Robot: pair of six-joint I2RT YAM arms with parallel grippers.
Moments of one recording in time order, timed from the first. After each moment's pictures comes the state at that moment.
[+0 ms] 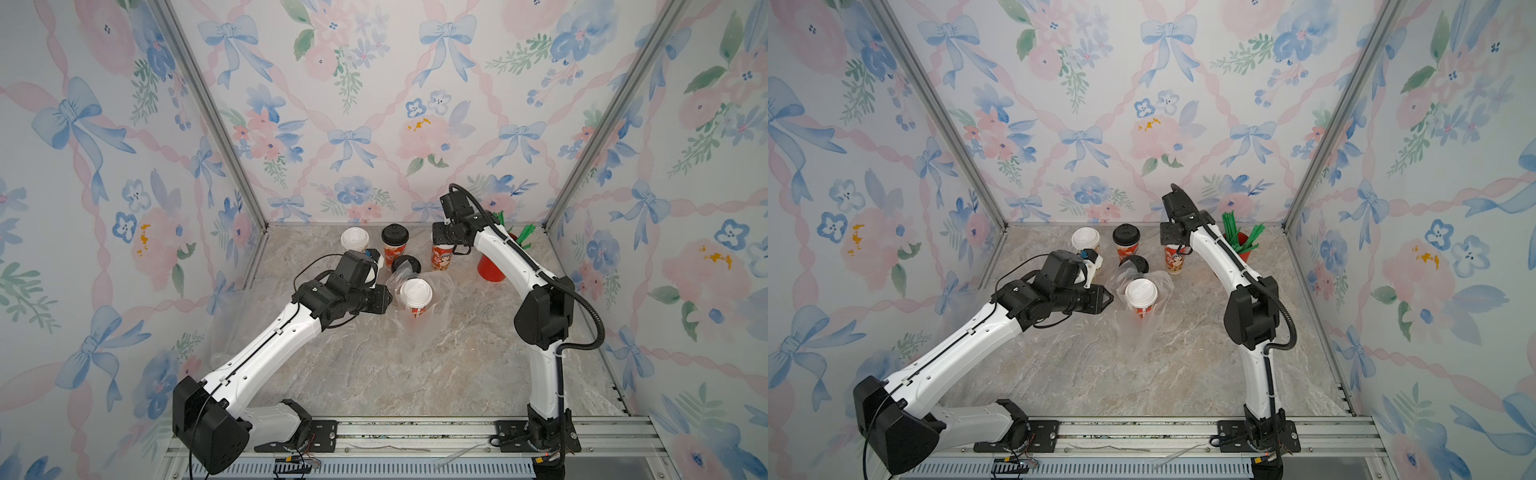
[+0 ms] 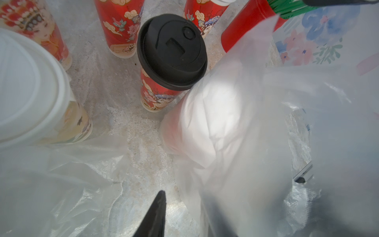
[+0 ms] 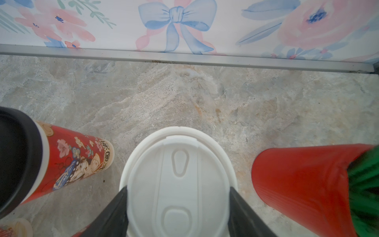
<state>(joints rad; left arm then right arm) -0.61 1.26 1.18 -0.73 0.15 -0.44 0.43 2.12 2.10 -0.88 0.24 0.28</state>
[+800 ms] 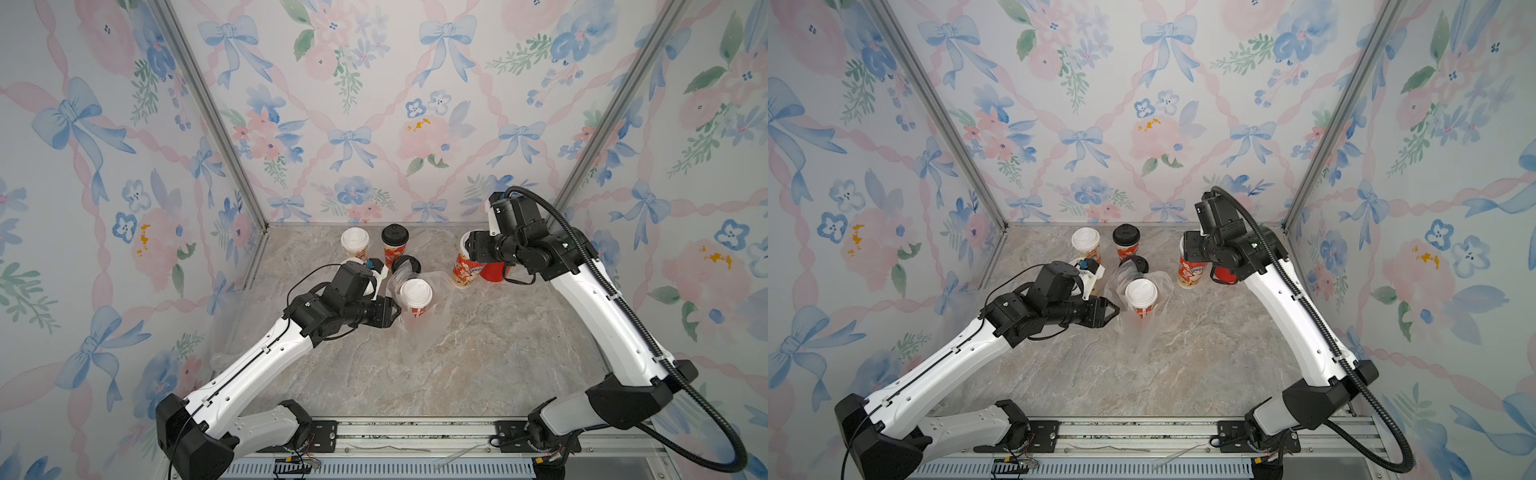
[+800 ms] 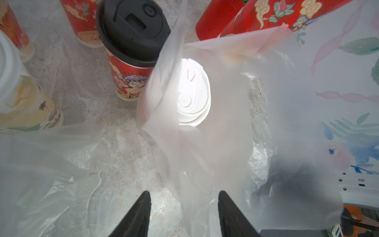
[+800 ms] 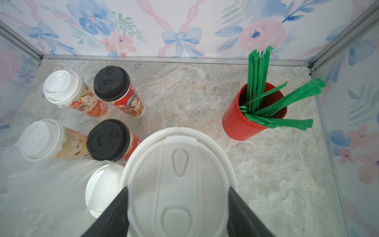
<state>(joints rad) -0.69 1.14 1.11 -0.73 0.20 -0.47 0.55 1.47 1.86 -1.15 0.25 0.35</state>
